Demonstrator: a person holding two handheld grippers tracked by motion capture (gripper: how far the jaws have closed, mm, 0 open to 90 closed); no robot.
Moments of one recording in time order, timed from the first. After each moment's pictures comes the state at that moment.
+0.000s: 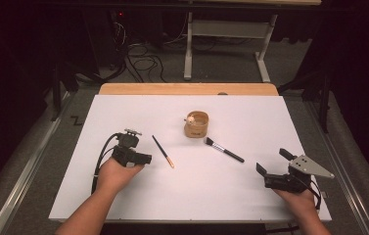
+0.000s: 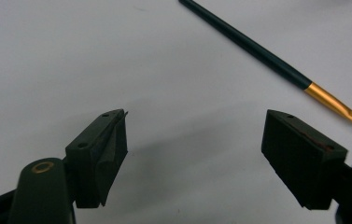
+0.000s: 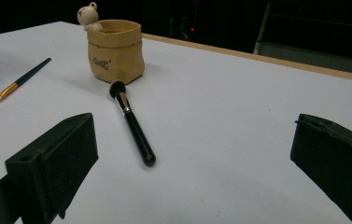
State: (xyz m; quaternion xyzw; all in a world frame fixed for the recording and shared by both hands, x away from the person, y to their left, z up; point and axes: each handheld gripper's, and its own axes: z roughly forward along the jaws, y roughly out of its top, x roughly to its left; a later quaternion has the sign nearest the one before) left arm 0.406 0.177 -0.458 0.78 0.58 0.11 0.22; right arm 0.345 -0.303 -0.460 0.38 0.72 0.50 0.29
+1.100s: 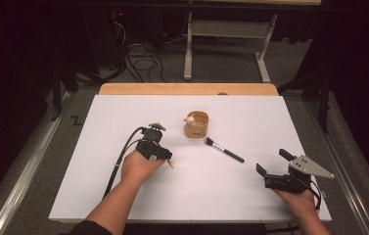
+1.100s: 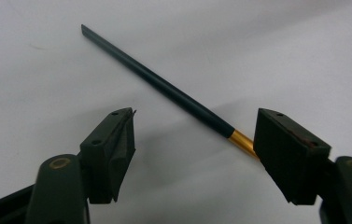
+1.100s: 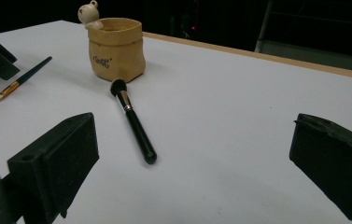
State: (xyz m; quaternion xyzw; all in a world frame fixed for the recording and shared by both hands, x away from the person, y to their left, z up) left arm 0.432 0.116 -0.455 0.79 0.57 0.08 0.21; right arm 0.344 -0.303 -0.461 0.39 0.72 0.50 0.29
